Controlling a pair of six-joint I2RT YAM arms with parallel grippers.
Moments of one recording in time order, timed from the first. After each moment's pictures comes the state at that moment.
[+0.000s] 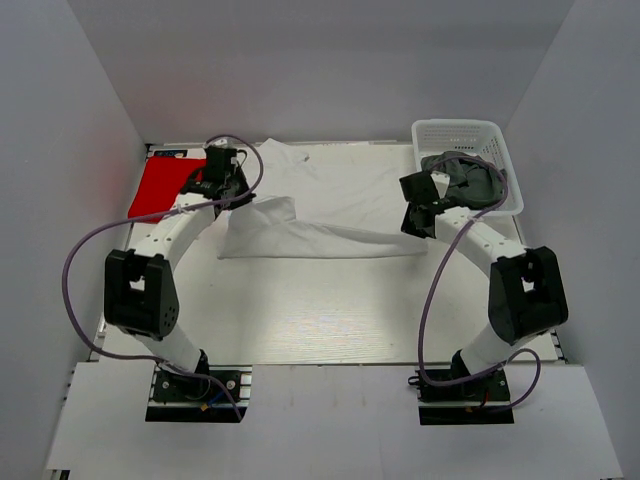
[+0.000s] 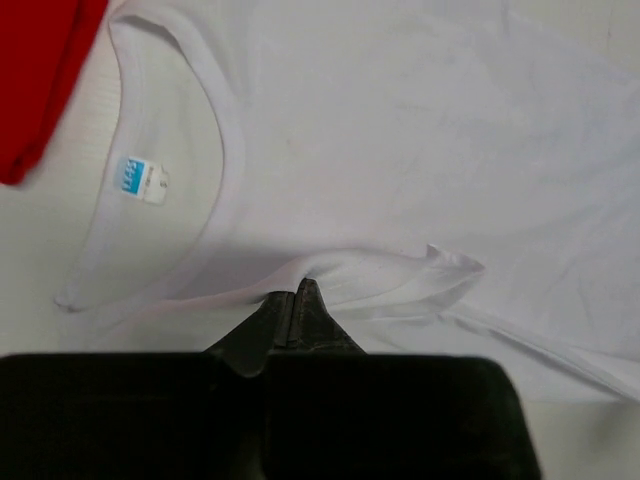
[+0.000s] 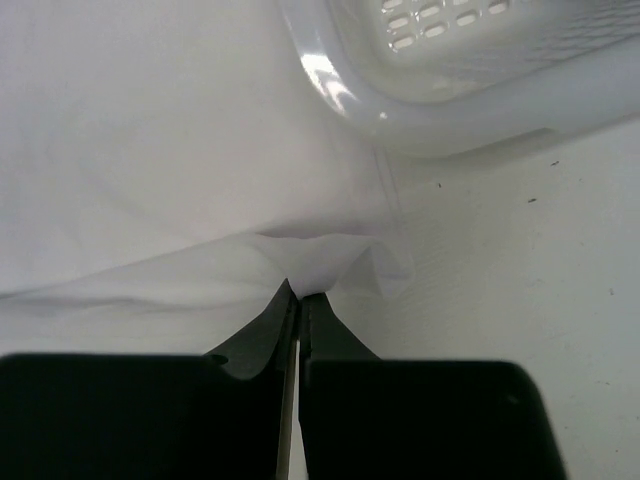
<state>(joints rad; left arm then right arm) -0.23 1.62 1.28 -0.40 -0.09 -0.54 0.37 1.60 1.12 -0.51 0.37 0.57</state>
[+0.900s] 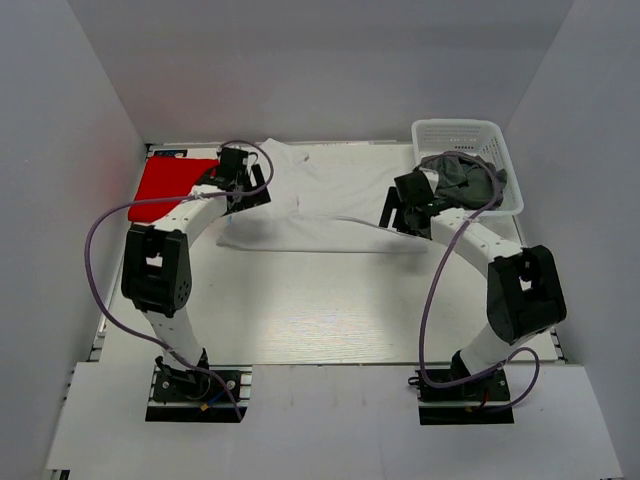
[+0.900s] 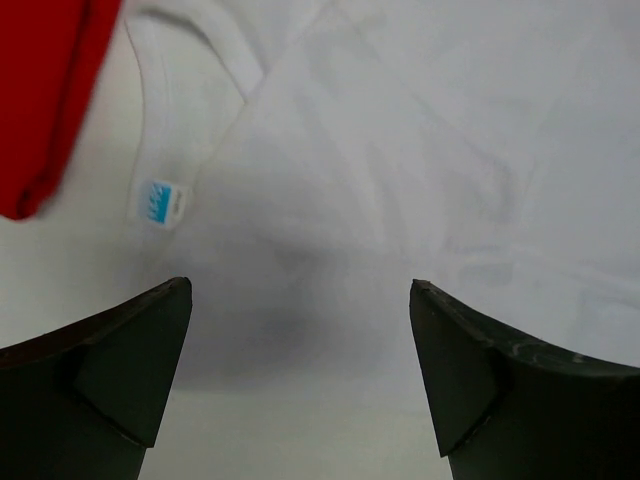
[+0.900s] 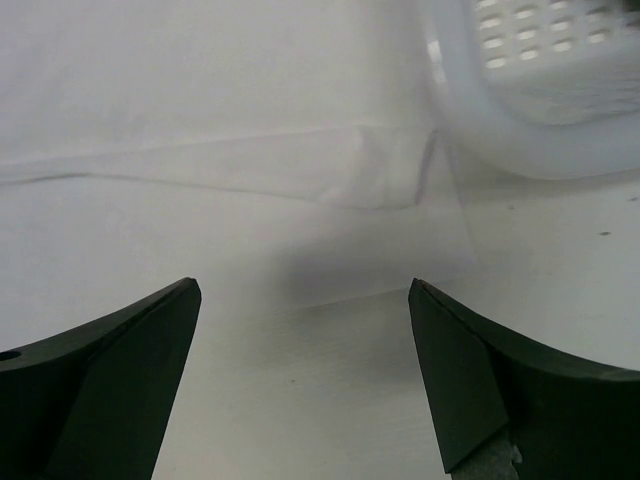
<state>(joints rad) -0.23 1.85 1.42 -0.42 -0.19 -0.43 0.39 1.61 1.13 -0.45 0.31 0.53</state>
